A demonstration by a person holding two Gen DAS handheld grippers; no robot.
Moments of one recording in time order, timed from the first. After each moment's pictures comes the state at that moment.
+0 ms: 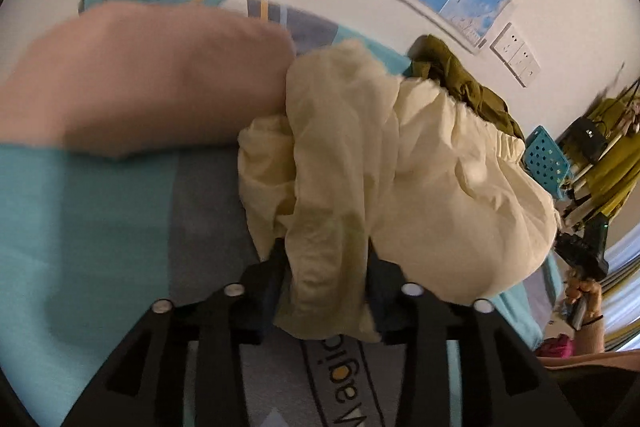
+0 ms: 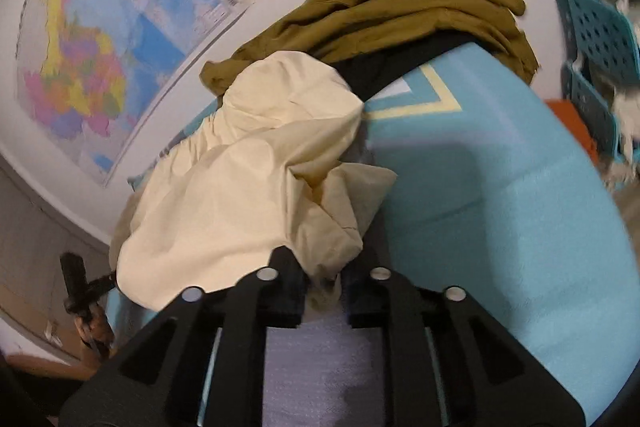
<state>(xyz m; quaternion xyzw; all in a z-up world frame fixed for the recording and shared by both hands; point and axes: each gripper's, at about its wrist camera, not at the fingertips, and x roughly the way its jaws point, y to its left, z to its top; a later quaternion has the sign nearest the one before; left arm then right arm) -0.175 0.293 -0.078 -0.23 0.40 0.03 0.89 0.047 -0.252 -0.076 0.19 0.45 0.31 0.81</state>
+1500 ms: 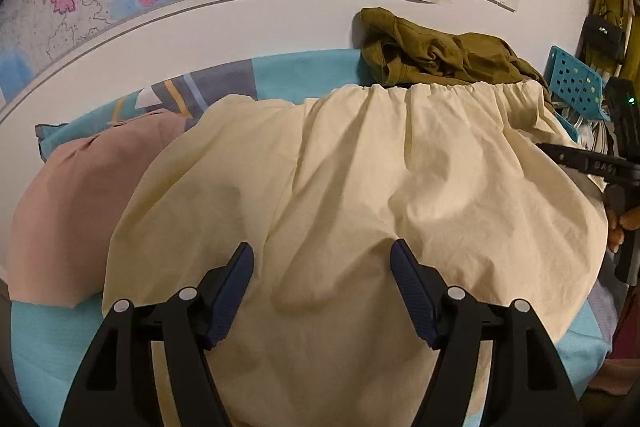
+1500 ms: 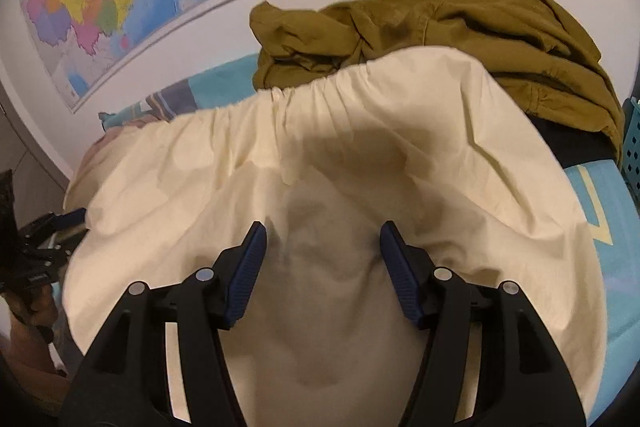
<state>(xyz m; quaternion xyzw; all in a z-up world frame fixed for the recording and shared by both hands) -0.072 0.189 -0.061 -0.03 0.41 0.06 0.91 0.073 -0.085 -0.069 0.00 0.42 0.33 0.84</state>
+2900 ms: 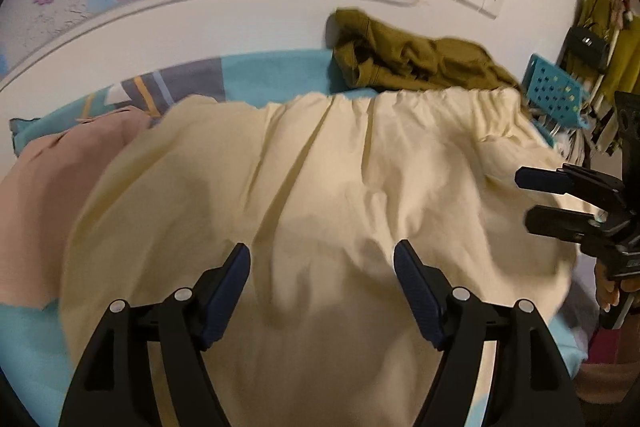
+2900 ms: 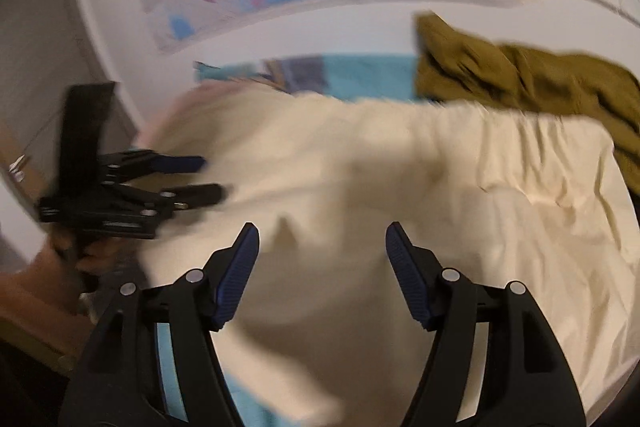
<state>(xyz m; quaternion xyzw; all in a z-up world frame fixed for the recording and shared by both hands) -0.068 0.181 -0.062 -0.06 0.40 0.01 0.92 -0.010 -0.011 -0.032 -0.07 0.36 0.49 0.79</state>
